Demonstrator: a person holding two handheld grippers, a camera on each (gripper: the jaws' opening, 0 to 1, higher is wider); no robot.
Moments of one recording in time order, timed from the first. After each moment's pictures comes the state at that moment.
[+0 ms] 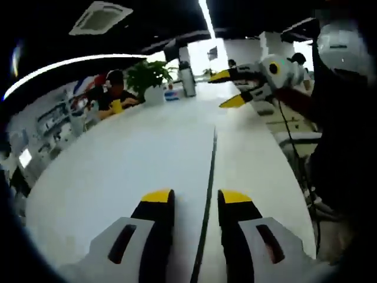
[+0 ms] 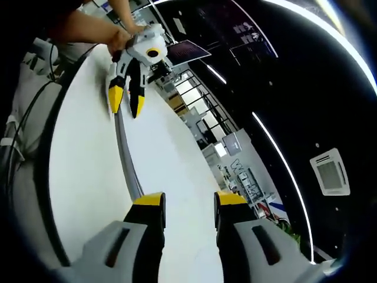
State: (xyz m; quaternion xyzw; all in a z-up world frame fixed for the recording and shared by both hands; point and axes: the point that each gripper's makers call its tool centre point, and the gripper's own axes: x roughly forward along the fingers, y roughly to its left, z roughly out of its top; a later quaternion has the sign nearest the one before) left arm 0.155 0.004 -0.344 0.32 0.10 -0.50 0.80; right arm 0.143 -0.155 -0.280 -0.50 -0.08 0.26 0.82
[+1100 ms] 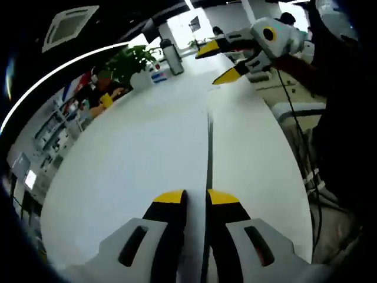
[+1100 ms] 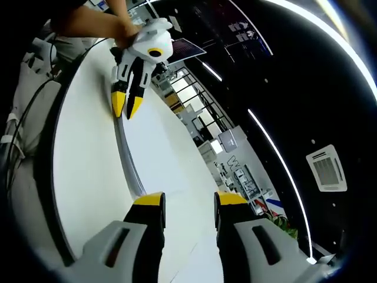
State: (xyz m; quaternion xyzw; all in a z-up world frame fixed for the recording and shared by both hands) left arm 0.151 -0.004 -0.346 0.27 0.19 -0.55 0.77; right arm 0.137 -0.172 -0.279 -0.49 -0.08 0.24 0.83
